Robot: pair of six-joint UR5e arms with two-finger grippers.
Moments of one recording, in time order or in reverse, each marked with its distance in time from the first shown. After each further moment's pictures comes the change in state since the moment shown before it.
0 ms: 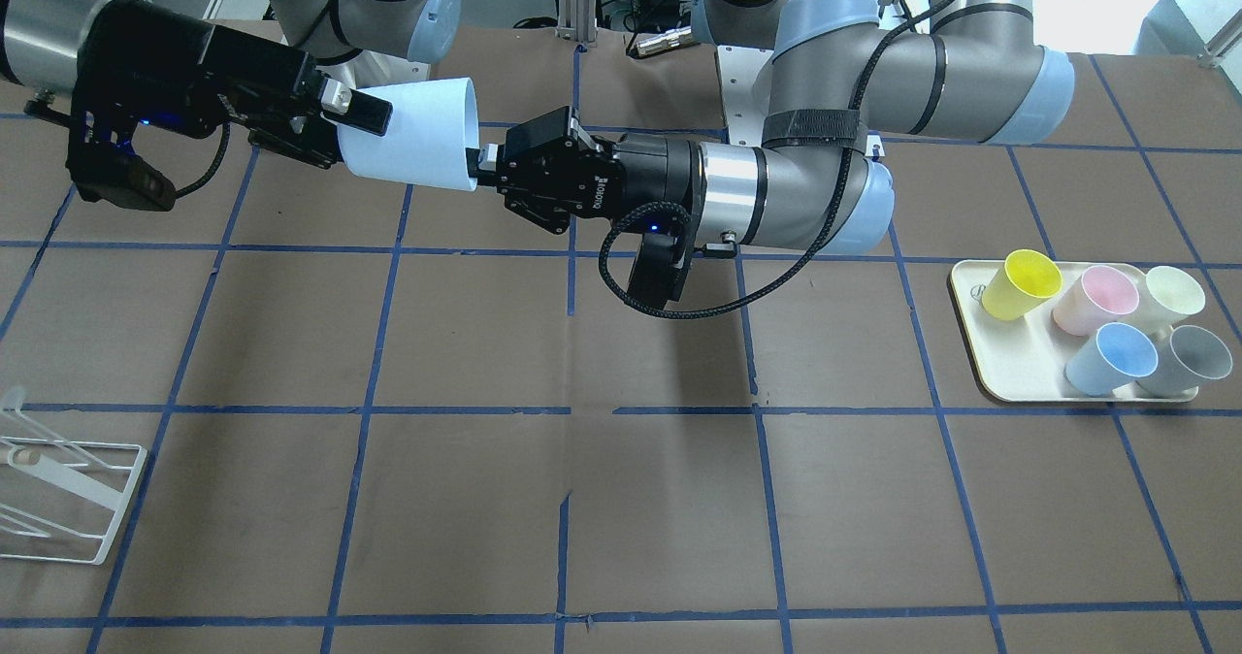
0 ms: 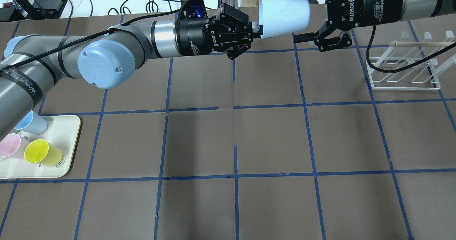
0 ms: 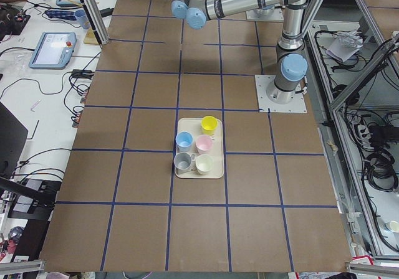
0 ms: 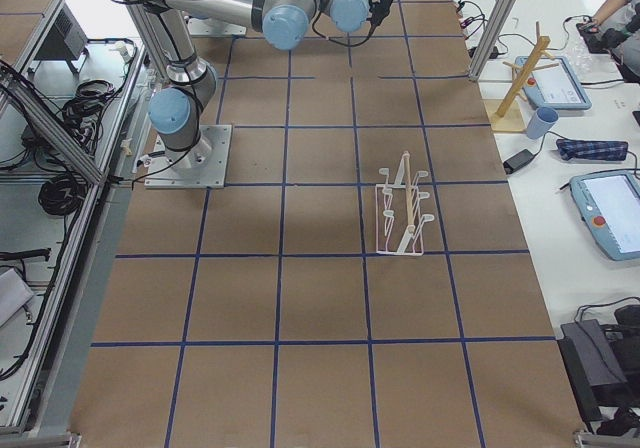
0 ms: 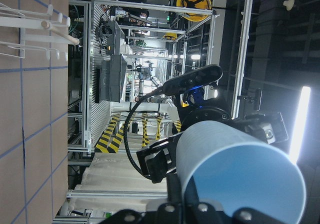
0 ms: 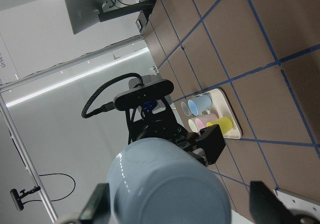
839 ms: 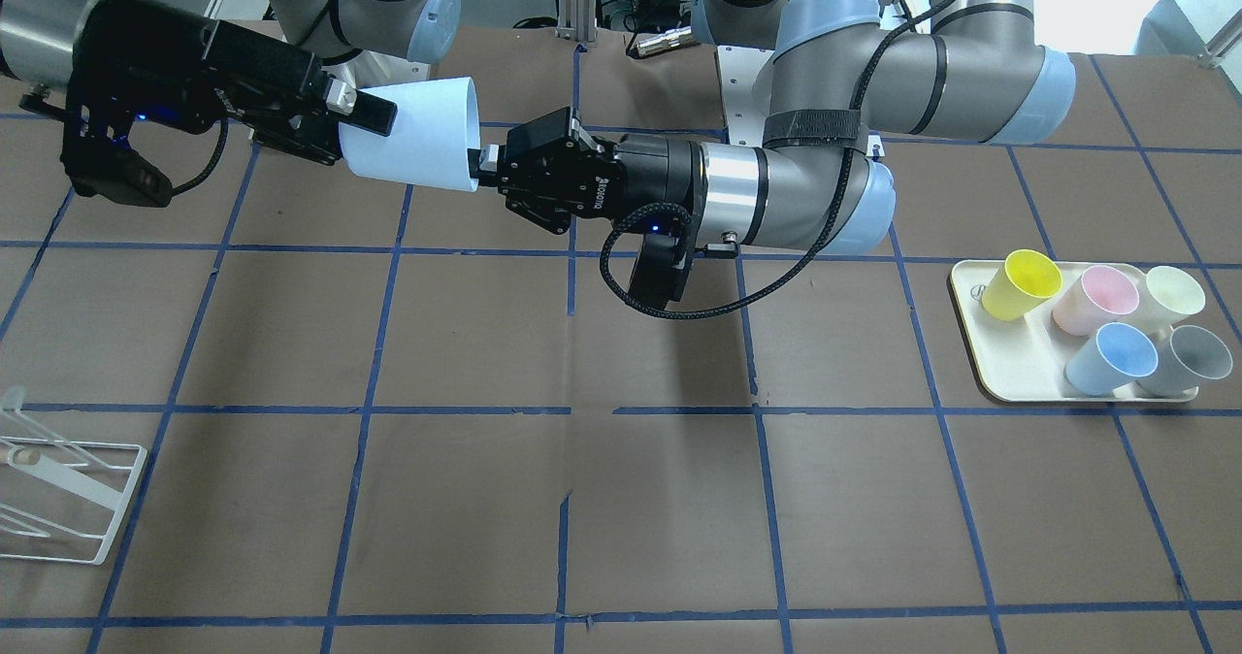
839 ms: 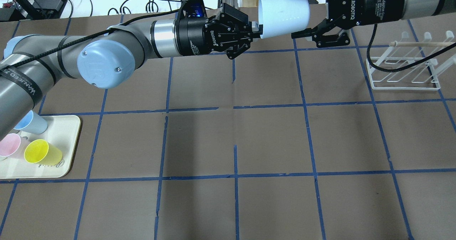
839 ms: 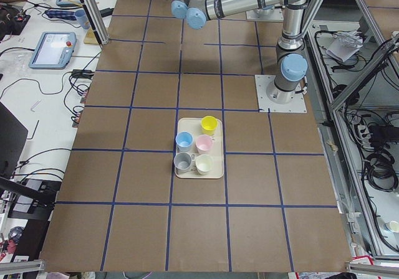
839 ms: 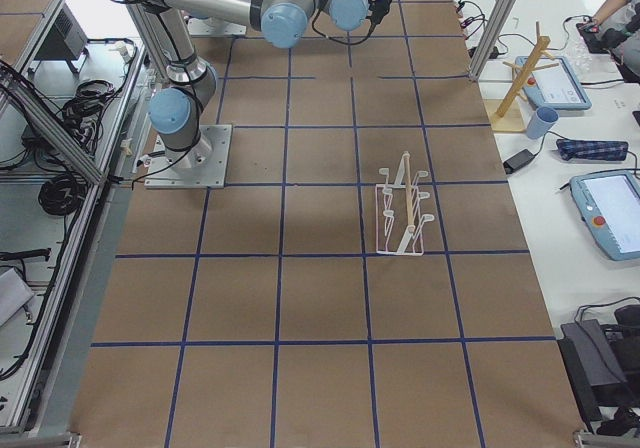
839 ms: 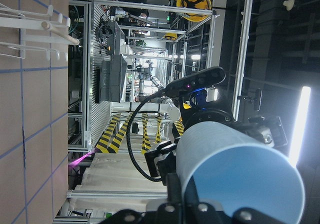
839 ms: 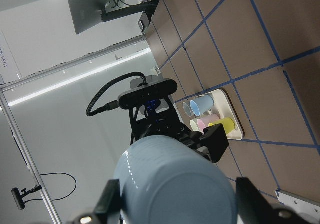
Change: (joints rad) left arm 0.001 0.000 0.001 0.001 0.001 -0.015; right arm -0.002 -0.005 -0.004 0.000 0.006 -0.002
